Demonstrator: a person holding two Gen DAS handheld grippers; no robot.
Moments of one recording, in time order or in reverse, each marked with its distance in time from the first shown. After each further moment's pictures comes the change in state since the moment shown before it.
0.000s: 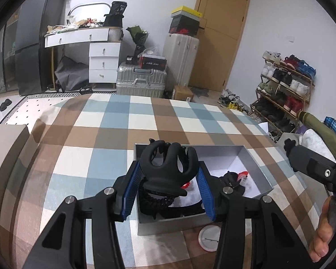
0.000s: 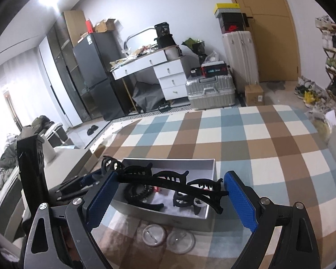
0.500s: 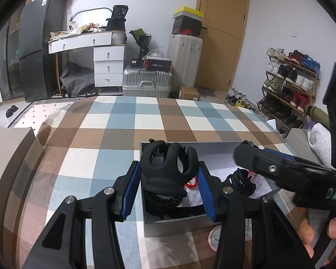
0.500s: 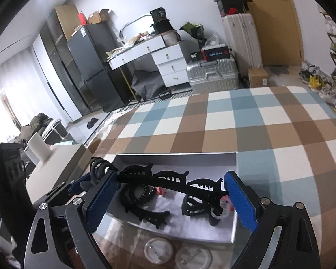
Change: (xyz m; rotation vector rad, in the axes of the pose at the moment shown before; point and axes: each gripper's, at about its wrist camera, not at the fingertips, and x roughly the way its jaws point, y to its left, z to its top) left arm 0.003 -0.004 -0.005 0.034 -0.014 0.053; right arm 0.058 0.004 -0.005 0.046 0.089 0.014
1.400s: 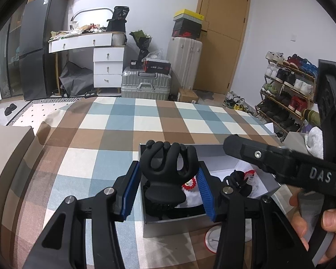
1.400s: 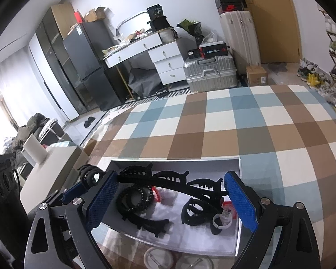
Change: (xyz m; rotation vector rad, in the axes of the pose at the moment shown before) left arm -0.005 0.000 0.001 -0.010 -0.021 -0.018; right arm 0.011 -0.003 0.009 0.020 0.009 -0.015
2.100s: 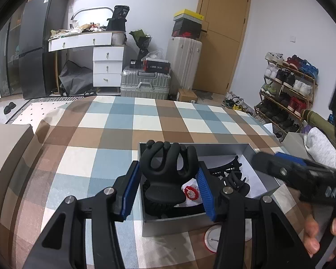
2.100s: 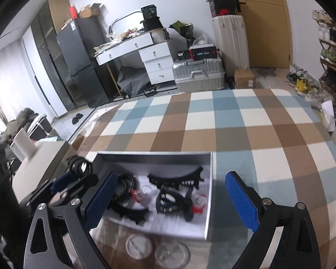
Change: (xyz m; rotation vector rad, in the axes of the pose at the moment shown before) left arm 0.003 0.002 -0.001 -0.012 0.006 -0.004; right arm -0.023 -0.008 -0.008 -0.042 0.006 -0.096
